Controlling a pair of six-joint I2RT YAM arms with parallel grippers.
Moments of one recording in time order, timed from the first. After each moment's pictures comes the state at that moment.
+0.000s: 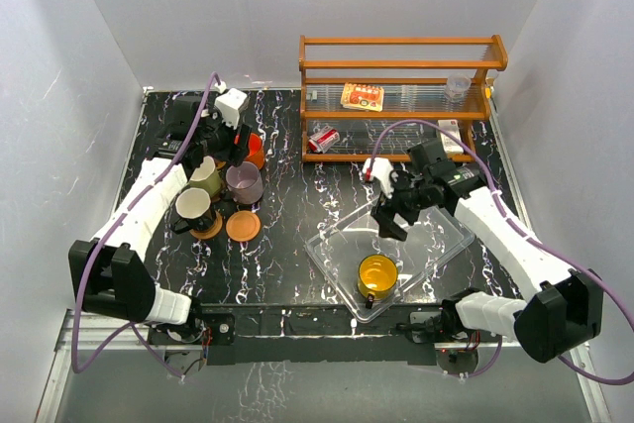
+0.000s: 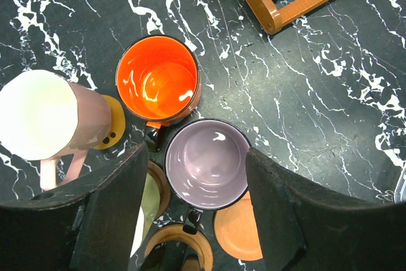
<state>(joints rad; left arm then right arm) -0.19 1.40 1.21 -0.47 0.25 0.26 0.33 1.20 1.02 -0.88 -0.53 -0.67</state>
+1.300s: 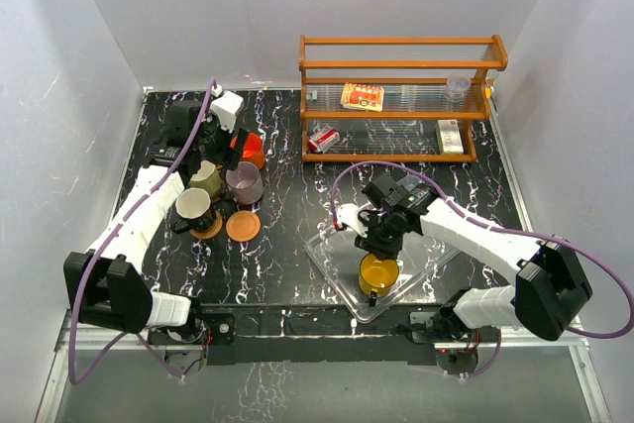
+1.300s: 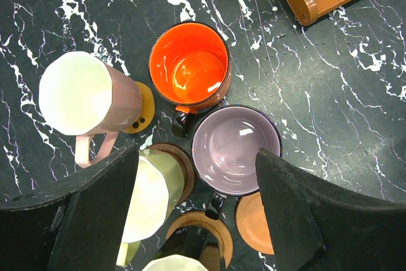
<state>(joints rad) -0.19 1.34 1.16 -0.46 0.15 0.30 0.70 1.29 0.89 -0.89 -0.27 -0.64</state>
